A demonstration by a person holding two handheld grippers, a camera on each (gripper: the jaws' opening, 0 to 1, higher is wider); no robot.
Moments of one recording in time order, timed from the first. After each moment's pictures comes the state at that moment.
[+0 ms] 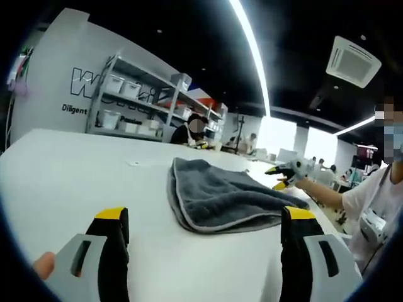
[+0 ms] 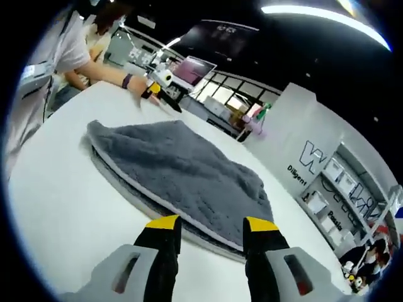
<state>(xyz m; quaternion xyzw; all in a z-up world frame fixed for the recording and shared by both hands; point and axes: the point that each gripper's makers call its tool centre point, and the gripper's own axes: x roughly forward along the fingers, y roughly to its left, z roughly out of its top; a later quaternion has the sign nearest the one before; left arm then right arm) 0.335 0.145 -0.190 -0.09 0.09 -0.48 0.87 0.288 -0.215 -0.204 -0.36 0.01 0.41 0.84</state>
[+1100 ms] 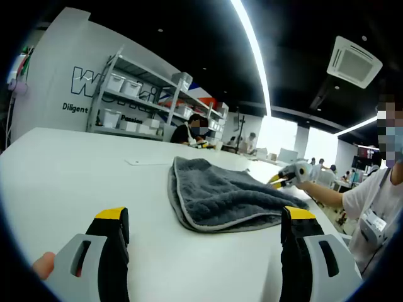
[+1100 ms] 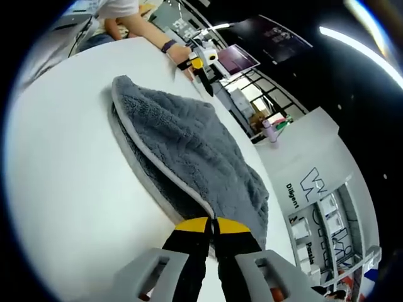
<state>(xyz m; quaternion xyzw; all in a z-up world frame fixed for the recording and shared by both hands) 0.336 0.147 -0.192 -0.09 0.10 -0.48 0.87 0.285 -0.202 -0.218 -0.51 -0.02 0.40 0.76</state>
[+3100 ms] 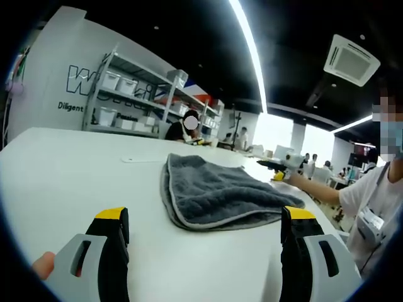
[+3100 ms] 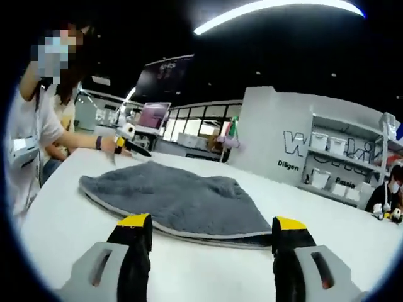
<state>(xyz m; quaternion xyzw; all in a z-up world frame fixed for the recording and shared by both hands) 0.331 0.136 -0.194 -0.08 0.11 -0.50 0.86 0.310 -0.287 -0.187 -0.11 0.00 0.40 0.91</state>
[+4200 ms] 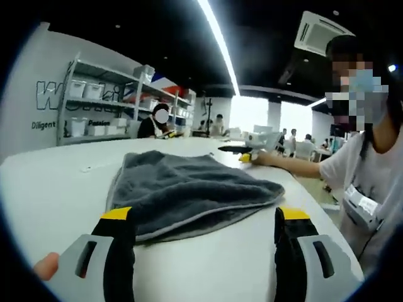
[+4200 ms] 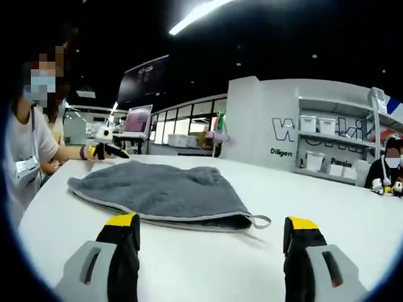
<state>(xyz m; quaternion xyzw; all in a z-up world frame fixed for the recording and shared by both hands) 0.272 0.055 -0.197 0.03 0.08 -0.57 0.82 0.338 -0.319 -0.198 -0.07 0.02 0.39 0.92</state>
